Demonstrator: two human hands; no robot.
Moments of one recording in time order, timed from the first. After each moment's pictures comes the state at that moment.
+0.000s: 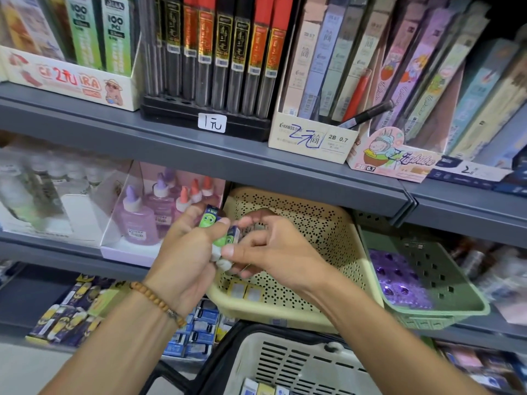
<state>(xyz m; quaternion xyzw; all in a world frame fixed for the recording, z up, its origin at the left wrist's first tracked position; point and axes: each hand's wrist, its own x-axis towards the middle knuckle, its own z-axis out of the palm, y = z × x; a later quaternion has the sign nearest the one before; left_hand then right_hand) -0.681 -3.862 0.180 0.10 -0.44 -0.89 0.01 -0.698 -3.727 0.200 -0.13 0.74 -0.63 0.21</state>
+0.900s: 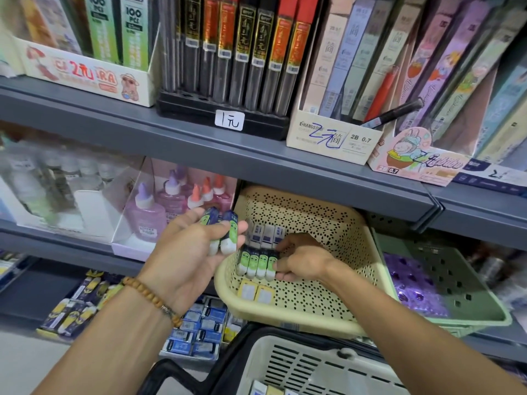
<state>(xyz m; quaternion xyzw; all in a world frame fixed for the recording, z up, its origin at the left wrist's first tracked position) -0.679 -3.881 0.184 0.14 -0.41 -0.90 0.00 -0.759 -3.692 0.141 0.05 0.89 -0.39 0.25</state>
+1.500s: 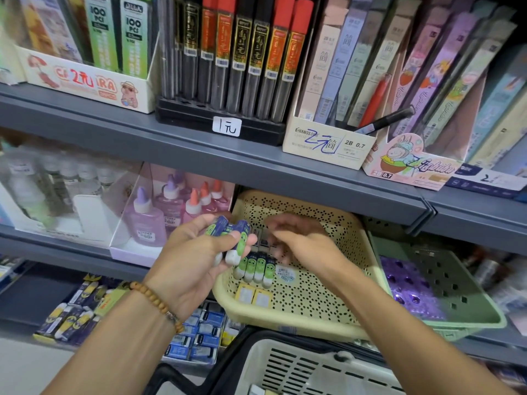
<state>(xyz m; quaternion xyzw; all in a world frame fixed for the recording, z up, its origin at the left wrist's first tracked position) -0.673 -3.873 0.190 0.13 -0.45 -0.89 -0.04 -0.739 -3.696 0.173 -0.08 0.84 -0.52 0.11</state>
